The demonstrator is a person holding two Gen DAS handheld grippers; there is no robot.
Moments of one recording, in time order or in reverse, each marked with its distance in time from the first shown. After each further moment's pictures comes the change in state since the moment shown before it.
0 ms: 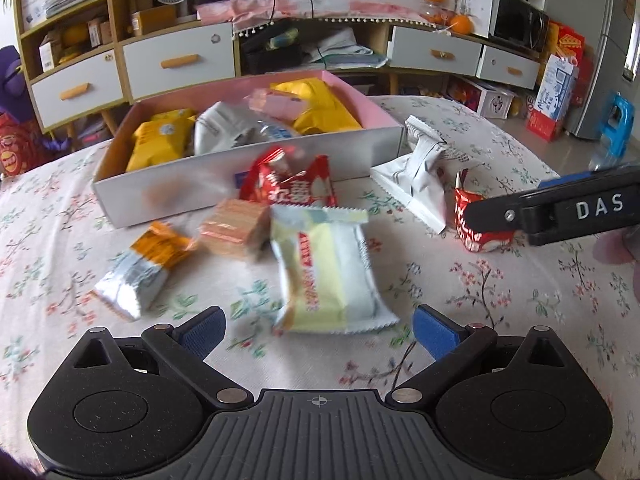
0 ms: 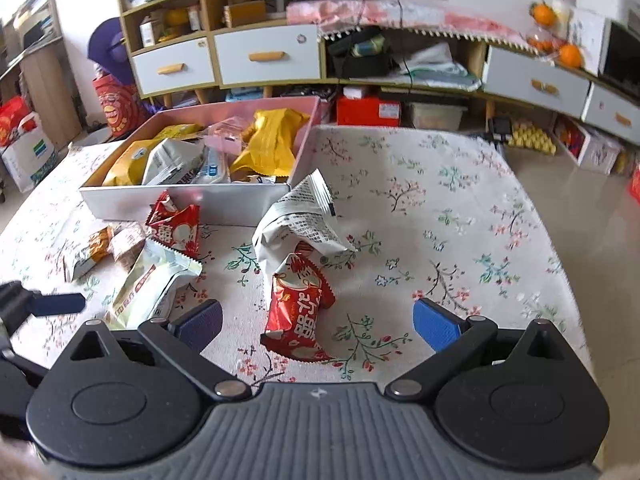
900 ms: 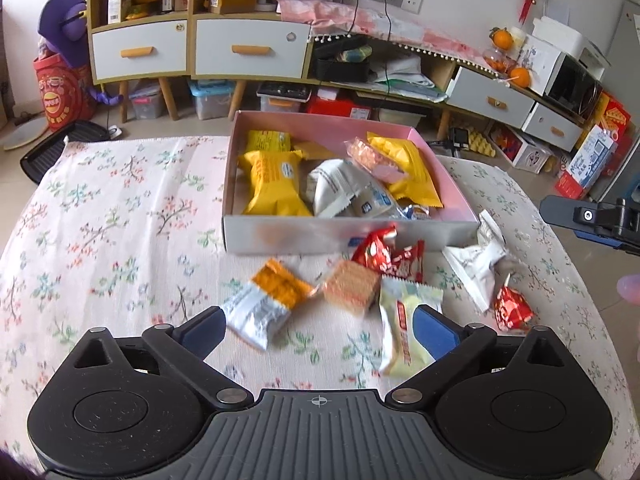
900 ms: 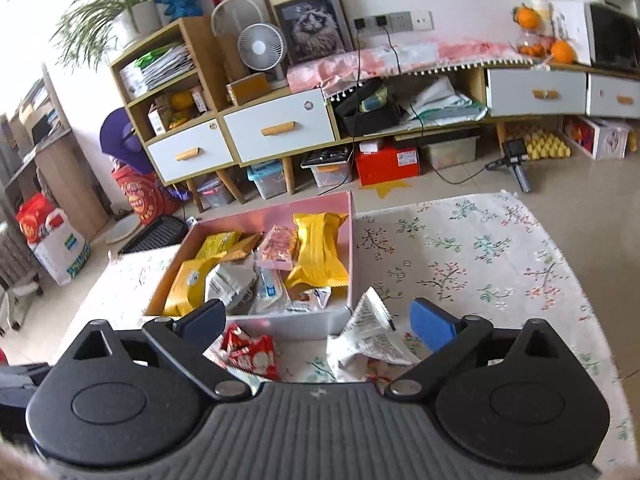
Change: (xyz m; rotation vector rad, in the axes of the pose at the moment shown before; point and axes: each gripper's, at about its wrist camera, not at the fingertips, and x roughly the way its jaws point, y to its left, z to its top) left arm -0.054 0.087 0.038 -0.224 0.017 0.010; right arm -0.031 0.011 0.053 0.155 -0.154 0.109
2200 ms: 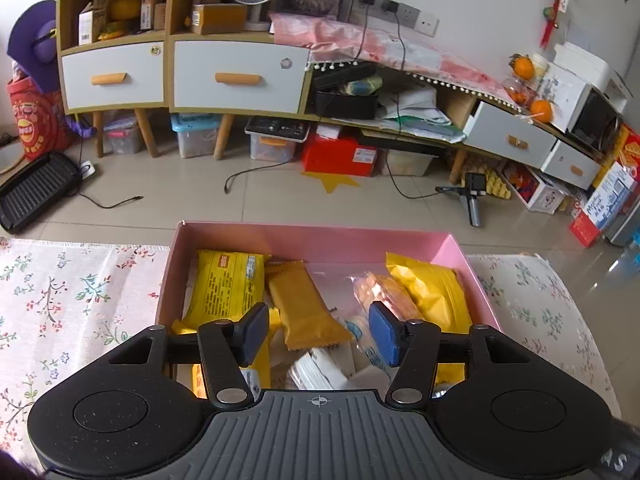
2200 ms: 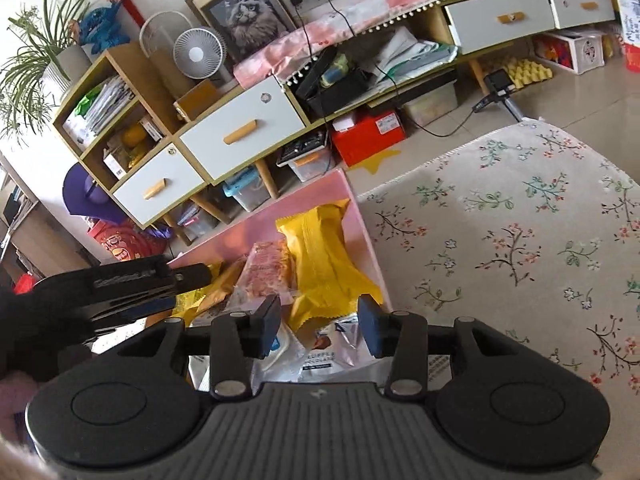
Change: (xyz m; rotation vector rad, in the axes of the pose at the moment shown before) left arm 0.118 -0.005 0.132 -0.016 -0.052 -0.003; right arm 0.085 0.001 0.008 0.310 0.019 0.001
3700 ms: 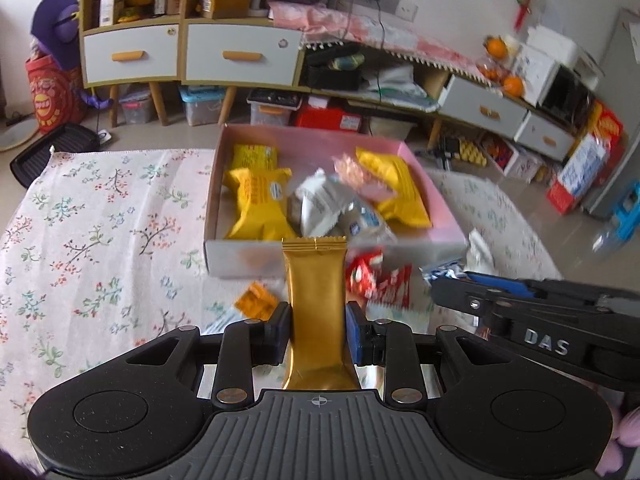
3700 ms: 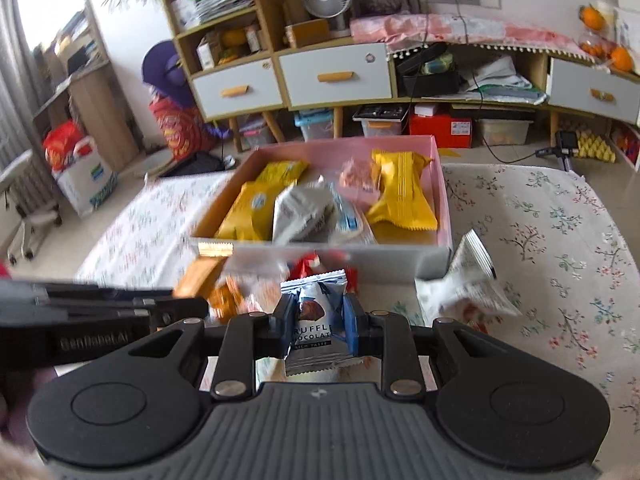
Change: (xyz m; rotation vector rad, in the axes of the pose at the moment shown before) left arm -0.114 0.002 -0.098 -0.012 0.039 -0.035; right arm -0.061 0.047 -0.050 -0.413 0.112 0.049
